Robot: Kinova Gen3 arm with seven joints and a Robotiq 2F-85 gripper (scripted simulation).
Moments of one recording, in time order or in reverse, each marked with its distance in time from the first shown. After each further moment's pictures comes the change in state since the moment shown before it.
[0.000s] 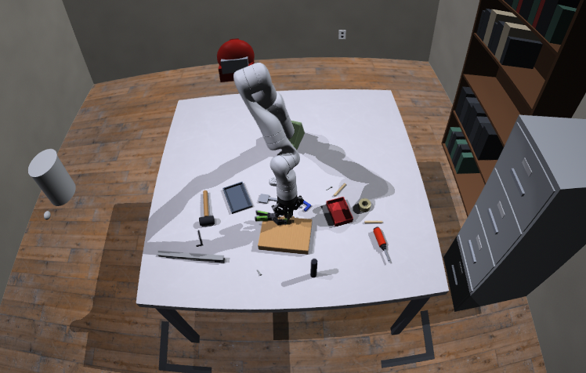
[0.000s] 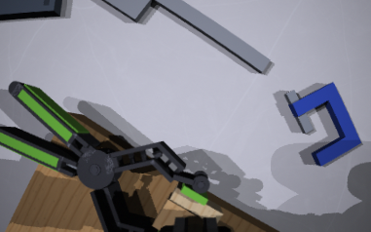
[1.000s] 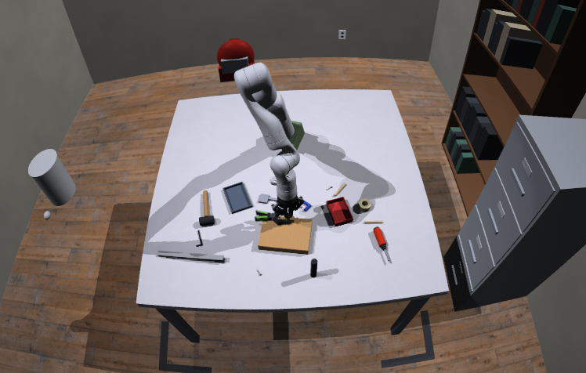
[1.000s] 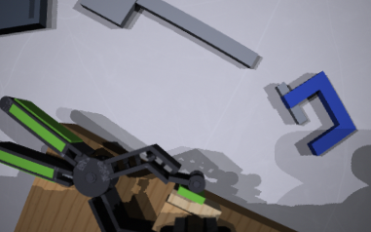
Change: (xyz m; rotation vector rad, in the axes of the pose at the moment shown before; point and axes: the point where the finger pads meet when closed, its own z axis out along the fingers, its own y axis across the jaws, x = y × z) arm 0.000 0.000 0.000 0.000 0.000 0.082
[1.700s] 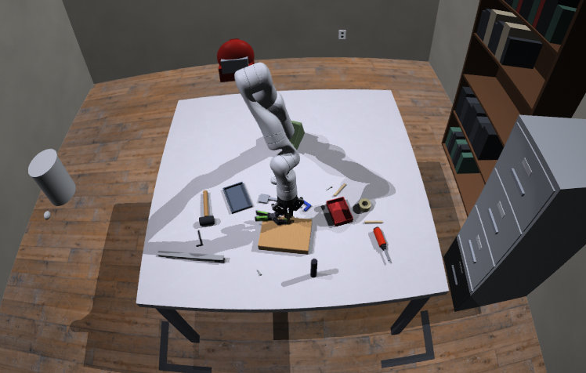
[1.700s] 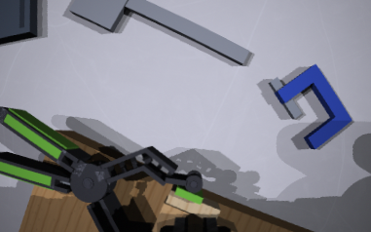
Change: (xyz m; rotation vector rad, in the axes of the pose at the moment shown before) arm 0.000 0.000 0.000 0.000 0.000 0.055
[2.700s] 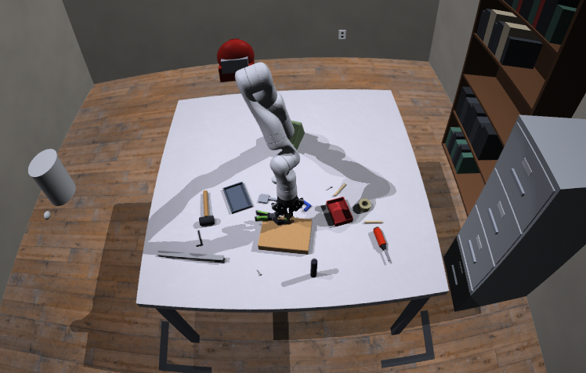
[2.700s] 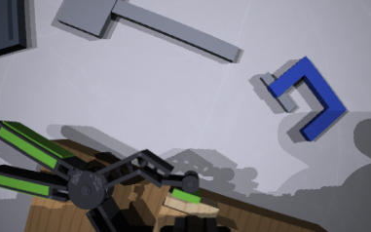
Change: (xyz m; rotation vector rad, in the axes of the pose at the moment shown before) arm 0.000 0.000 0.000 0.000 0.000 0.068
